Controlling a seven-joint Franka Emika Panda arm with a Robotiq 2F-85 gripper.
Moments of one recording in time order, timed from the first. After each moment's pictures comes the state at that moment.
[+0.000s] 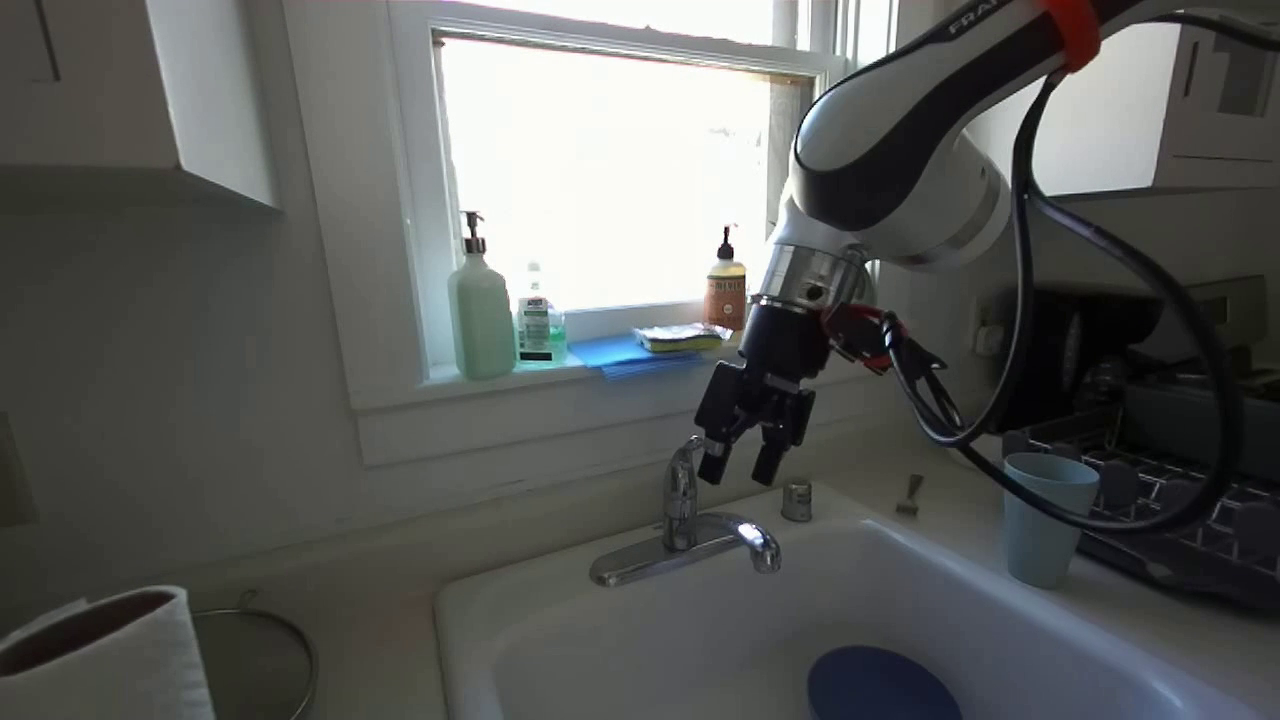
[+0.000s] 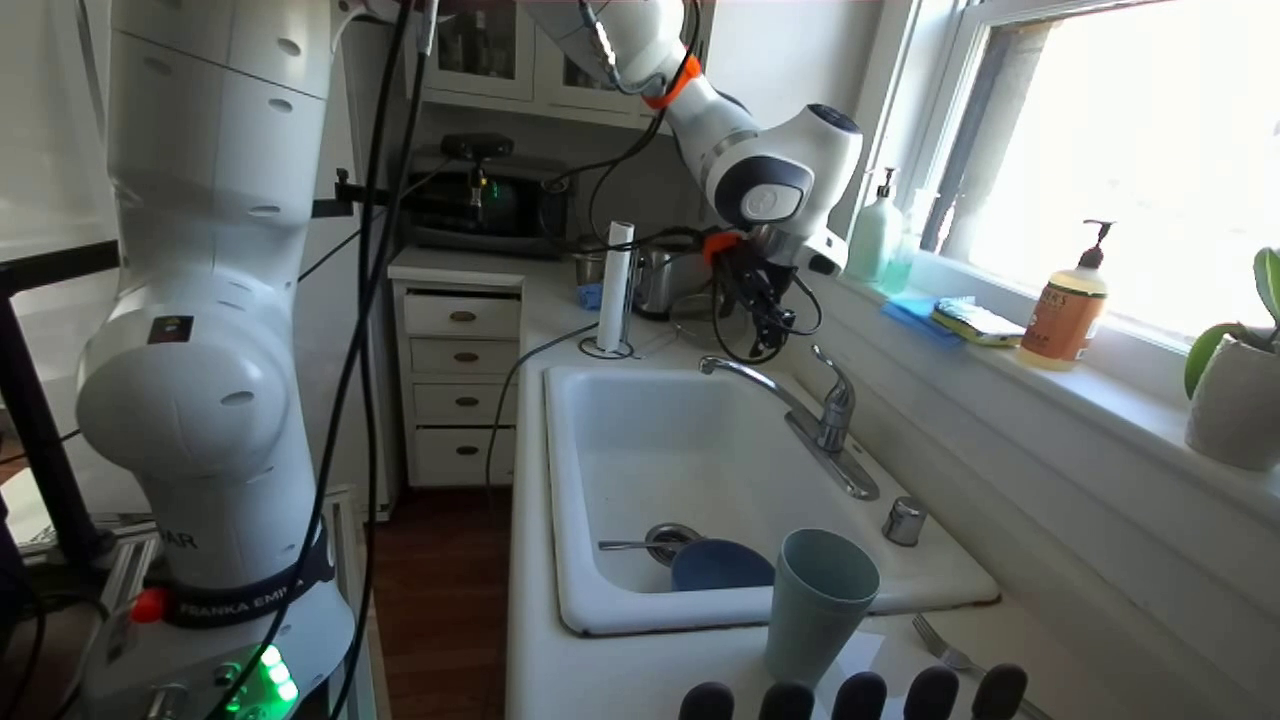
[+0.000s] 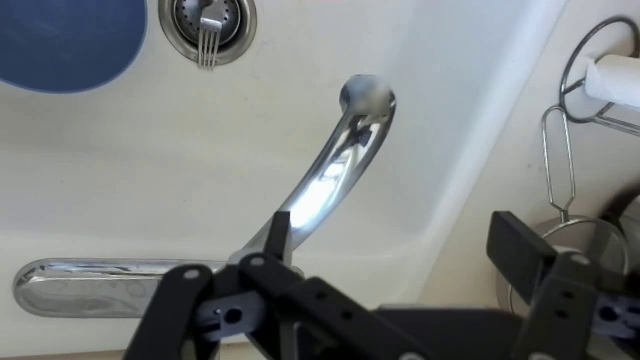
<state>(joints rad) 0.03 0.23 0.04 -1.91 0.42 2.26 -0.16</state>
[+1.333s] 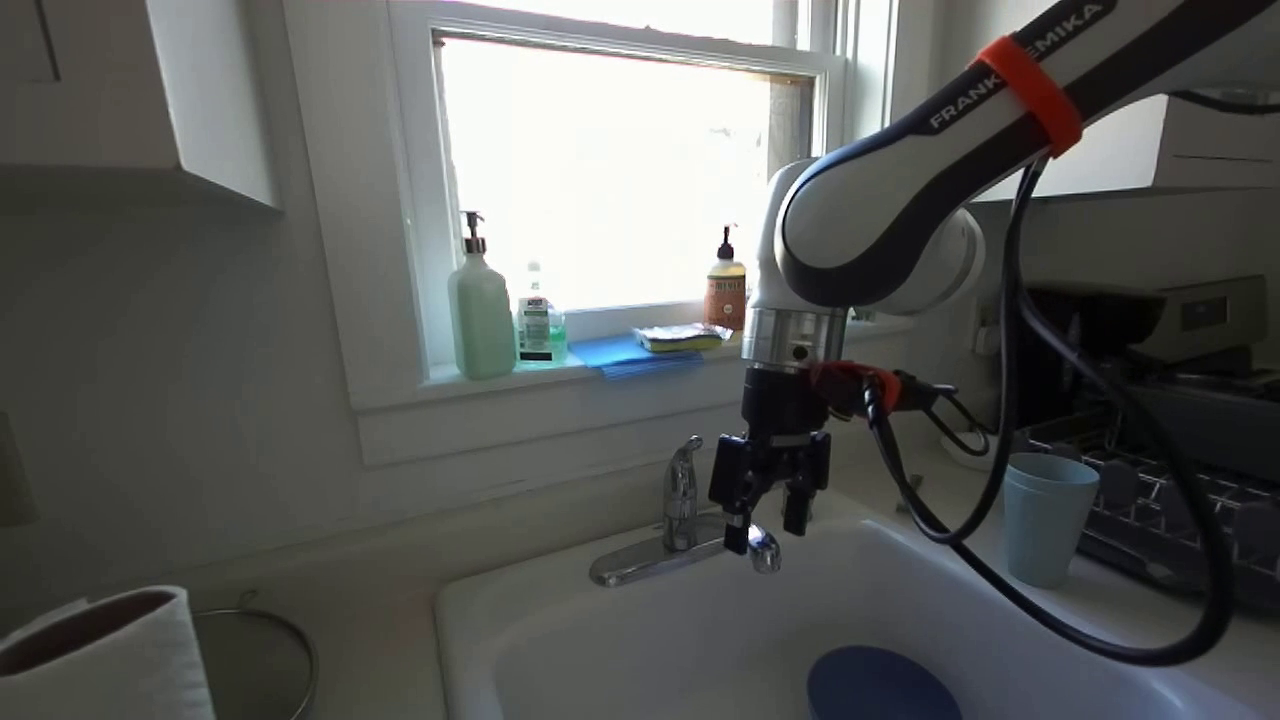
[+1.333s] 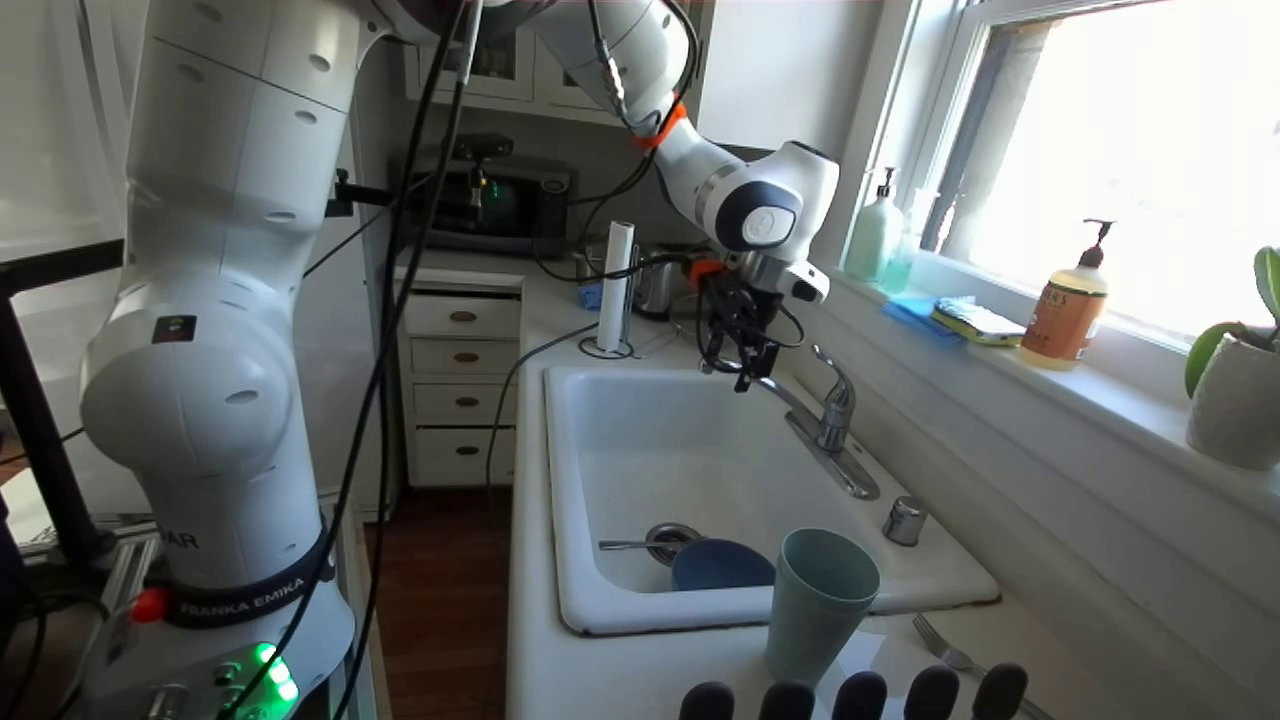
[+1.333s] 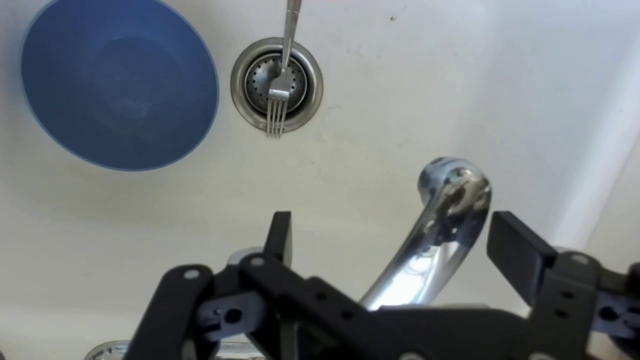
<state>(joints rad) 0.05 0.30 0.04 -1.91 0.21 2.22 0.05</state>
